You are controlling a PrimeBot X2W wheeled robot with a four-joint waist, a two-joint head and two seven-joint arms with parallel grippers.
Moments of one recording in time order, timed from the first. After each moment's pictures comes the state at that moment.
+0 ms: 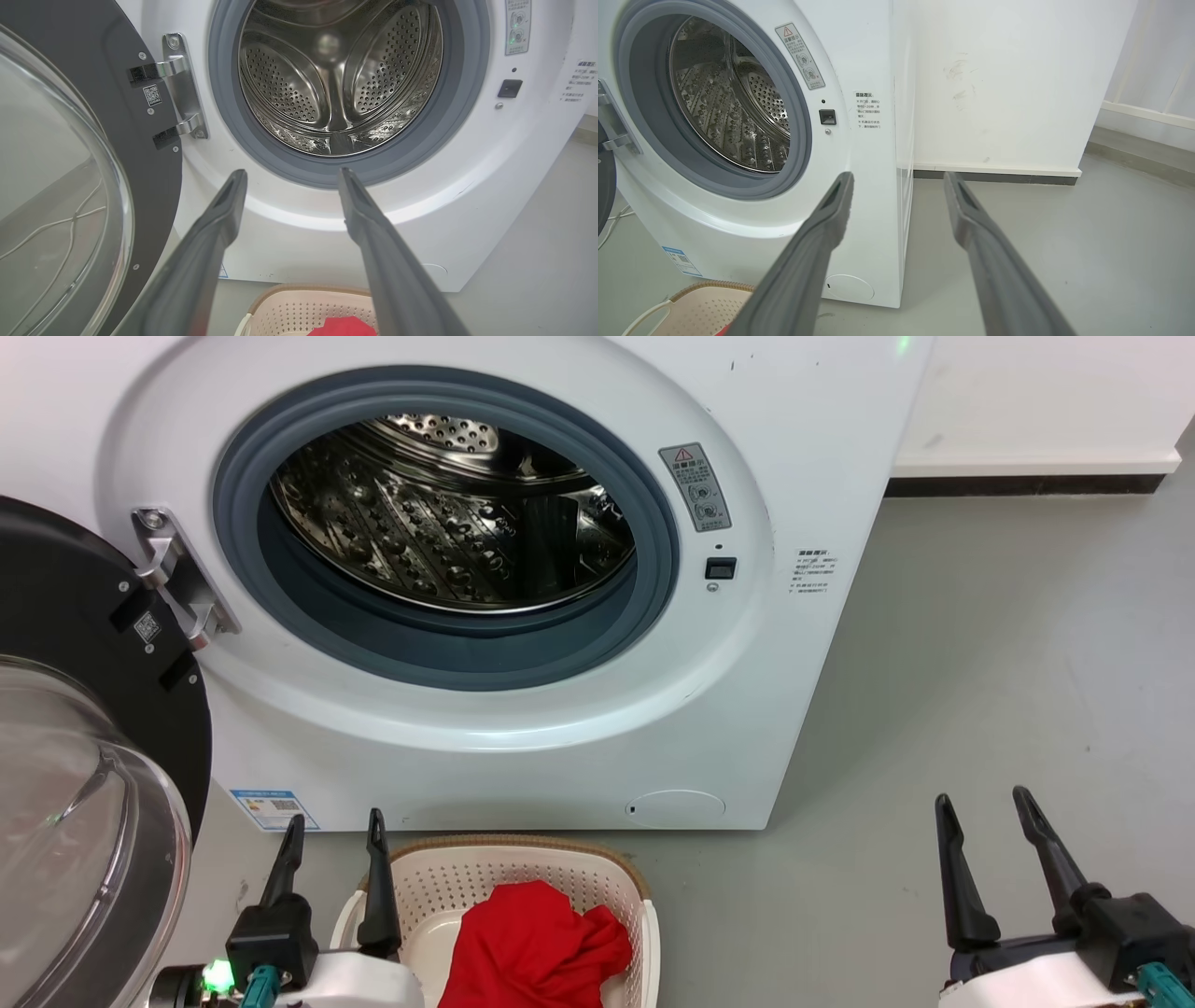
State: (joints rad) left arm 0.03 0.09 -0.05 0.13 -0.10 0.10 -0.26; right arm 0.08 -0.05 -0.03 0.03 0.05 0.13 -0.26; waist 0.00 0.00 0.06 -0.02
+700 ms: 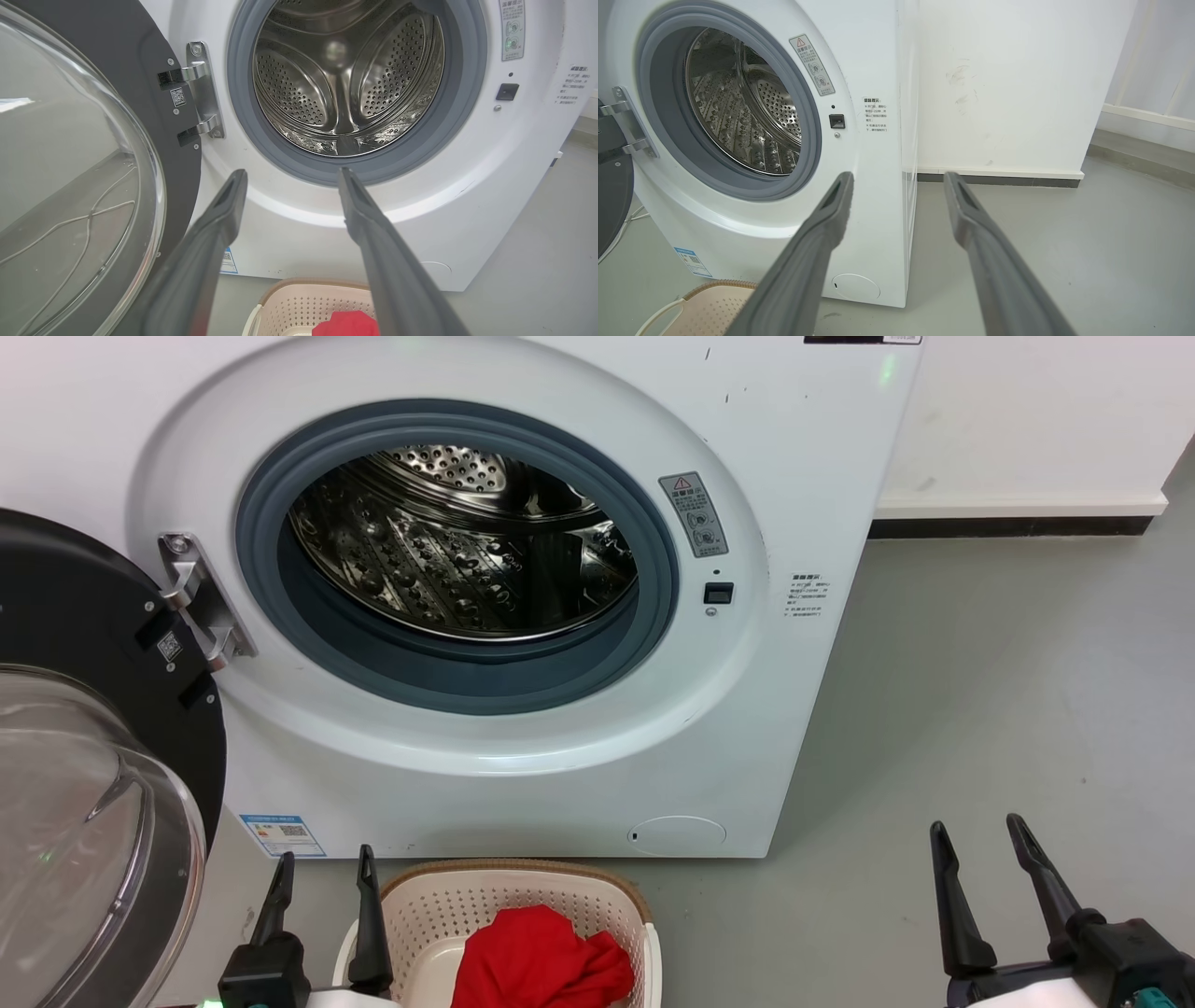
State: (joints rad) left arm 0.10 0.05 0.00 0.10 -0.06 0.08 -0.26; right arm 0.13 -0.05 -0.02 0.02 0.07 0.13 -0.26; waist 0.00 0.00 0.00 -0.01
